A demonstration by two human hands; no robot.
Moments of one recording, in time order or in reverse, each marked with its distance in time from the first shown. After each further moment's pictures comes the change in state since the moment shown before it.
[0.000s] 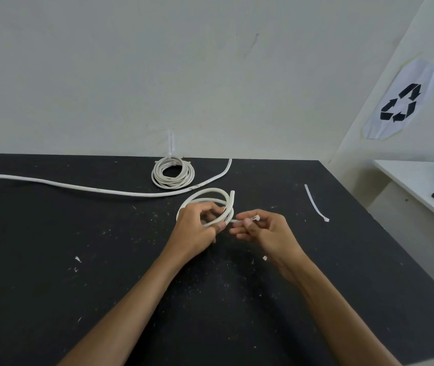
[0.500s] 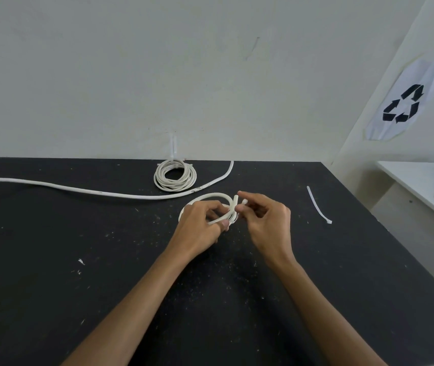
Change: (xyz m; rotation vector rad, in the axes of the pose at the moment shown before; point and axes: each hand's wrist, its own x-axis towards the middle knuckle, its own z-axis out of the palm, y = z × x) left_hand 0.004 0.013 -0.004 0.099 -0.063 0.015; right_hand 0.012 -0.011 0.022 -0.324 0.298 -0.441
